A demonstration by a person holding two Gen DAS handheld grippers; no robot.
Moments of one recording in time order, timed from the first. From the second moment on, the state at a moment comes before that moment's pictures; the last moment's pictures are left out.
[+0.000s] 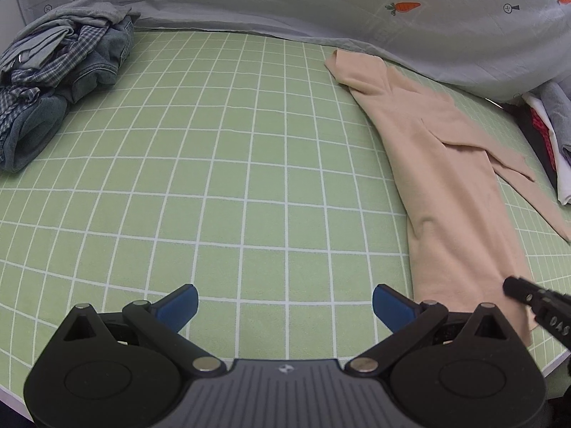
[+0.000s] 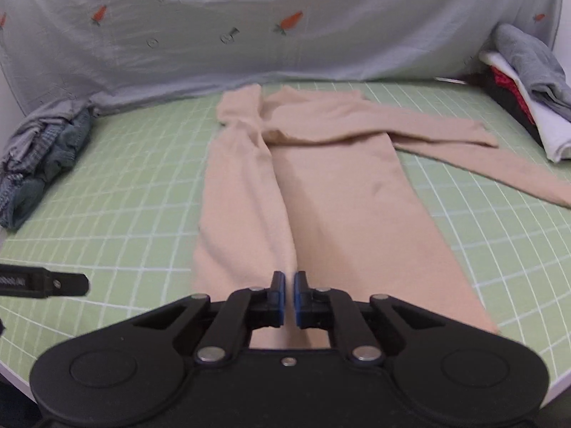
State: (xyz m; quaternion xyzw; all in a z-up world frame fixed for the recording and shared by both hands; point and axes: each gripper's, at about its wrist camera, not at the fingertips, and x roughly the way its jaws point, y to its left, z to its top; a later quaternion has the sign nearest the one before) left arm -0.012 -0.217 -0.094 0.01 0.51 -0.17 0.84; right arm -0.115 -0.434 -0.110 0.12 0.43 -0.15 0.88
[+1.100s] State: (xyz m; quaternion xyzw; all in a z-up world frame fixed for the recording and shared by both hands) left arm 0.026 -0.358 -0.131 -0.05 0.54 -0.24 0.81; right arm -0.135 -0.573 -0.137 0.17 0.46 -0.23 0.84
